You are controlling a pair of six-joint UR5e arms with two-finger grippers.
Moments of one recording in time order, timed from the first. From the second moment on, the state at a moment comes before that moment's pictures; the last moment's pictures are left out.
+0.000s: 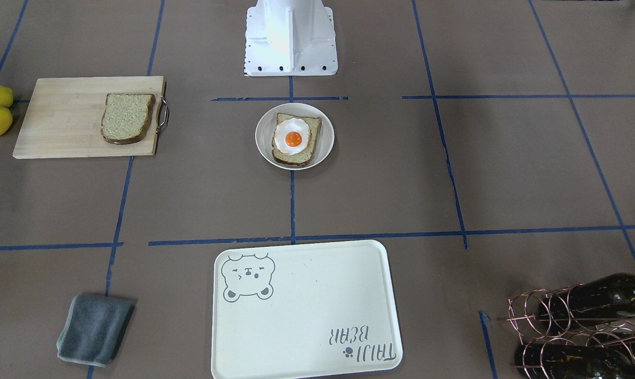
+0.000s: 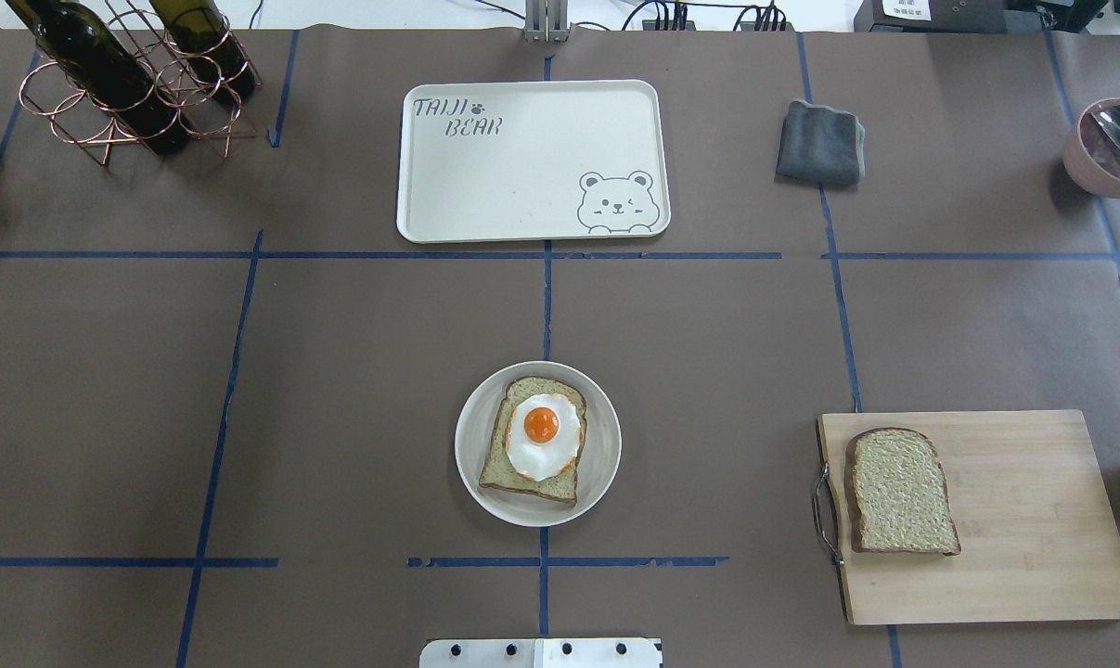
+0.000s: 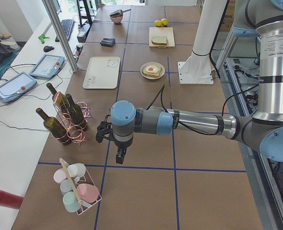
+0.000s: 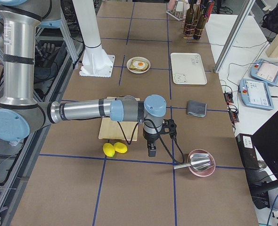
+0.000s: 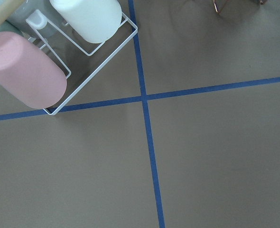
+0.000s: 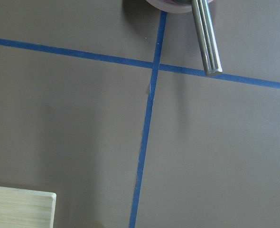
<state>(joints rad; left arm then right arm) -1.62 -1.50 -1.77 -1.54 -2.38 0.11 1.54 -1.68 1.82 -1.69 2.27 -0.09</state>
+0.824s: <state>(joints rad) -1.62 -1.51 -1.78 -1.55 -2.38 0.10 1.49 -1.67 1.82 -1.69 2.27 -0.08</state>
